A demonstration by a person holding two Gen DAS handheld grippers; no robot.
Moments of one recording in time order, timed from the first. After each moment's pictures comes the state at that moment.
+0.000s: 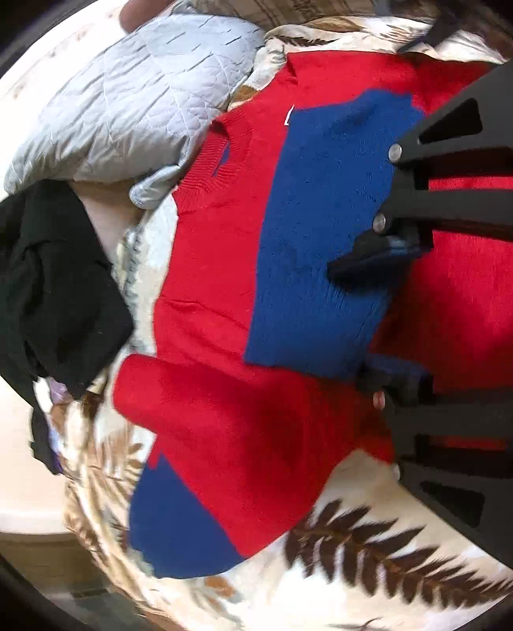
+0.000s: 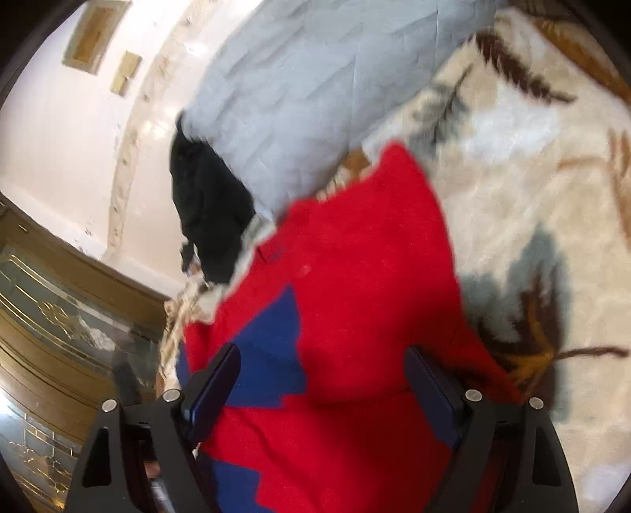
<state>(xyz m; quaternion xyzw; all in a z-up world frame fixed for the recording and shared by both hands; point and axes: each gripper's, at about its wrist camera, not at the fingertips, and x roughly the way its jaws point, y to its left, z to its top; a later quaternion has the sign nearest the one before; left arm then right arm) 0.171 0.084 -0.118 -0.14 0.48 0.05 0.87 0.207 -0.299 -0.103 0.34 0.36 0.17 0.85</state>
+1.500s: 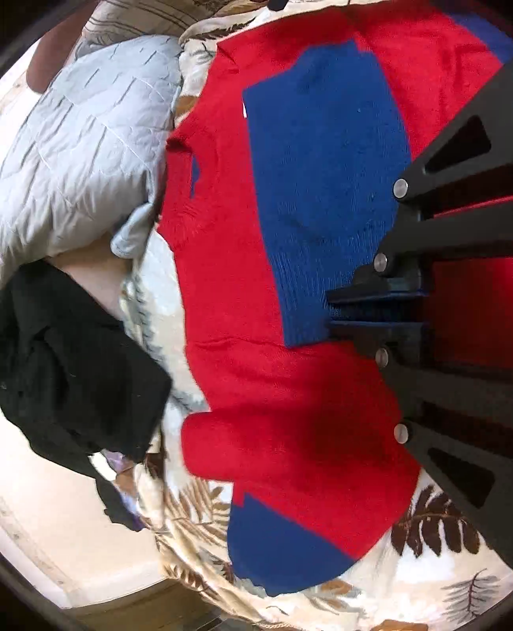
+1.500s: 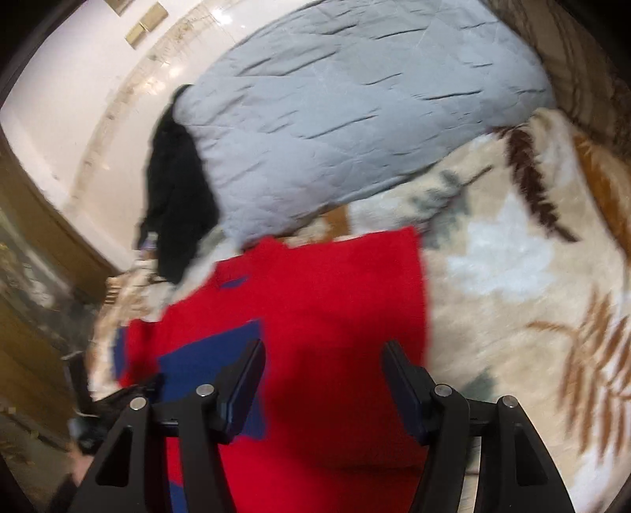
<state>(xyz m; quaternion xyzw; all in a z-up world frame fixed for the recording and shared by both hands) 0.197 0.062 -0.118 0.02 0.46 -0.01 0.89 0.252 -0.295 -0.086 0.22 0.41 0.17 0.87</state>
